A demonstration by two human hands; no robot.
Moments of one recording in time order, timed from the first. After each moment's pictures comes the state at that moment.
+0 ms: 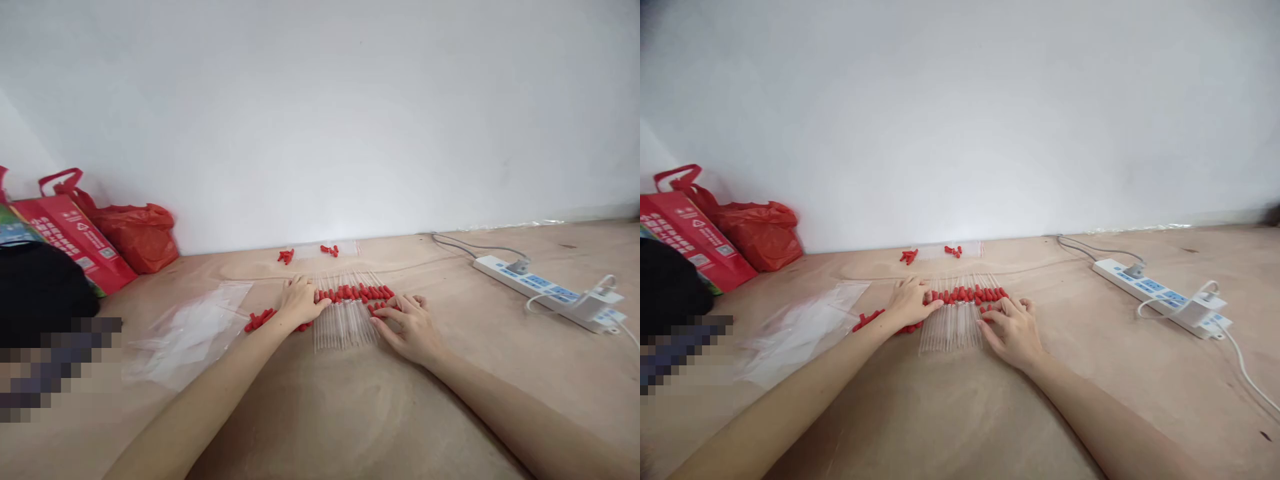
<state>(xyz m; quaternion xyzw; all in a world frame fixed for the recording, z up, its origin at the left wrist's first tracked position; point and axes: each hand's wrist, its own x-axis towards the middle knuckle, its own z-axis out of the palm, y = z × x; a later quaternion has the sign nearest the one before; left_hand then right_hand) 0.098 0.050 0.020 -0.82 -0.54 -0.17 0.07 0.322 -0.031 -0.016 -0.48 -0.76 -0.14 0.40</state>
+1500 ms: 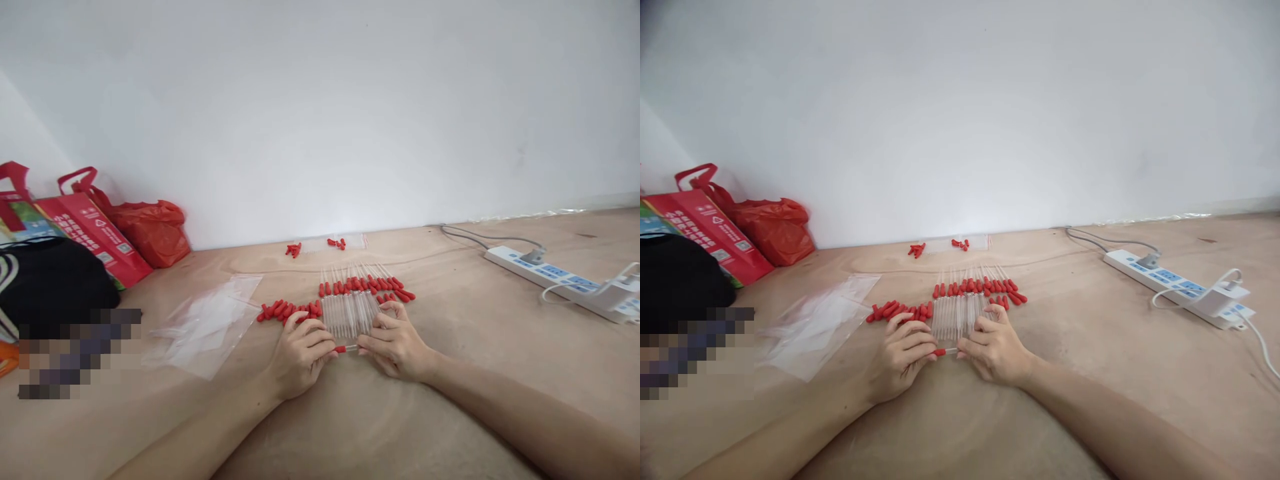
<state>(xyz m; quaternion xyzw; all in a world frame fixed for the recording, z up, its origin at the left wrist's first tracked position) 0.067 -0.046 -0.004 -0.90 -0.24 -0.35 0.10 0.284 -0.049 -0.018 -0.25 -0.87 -0.15 0.39</state>
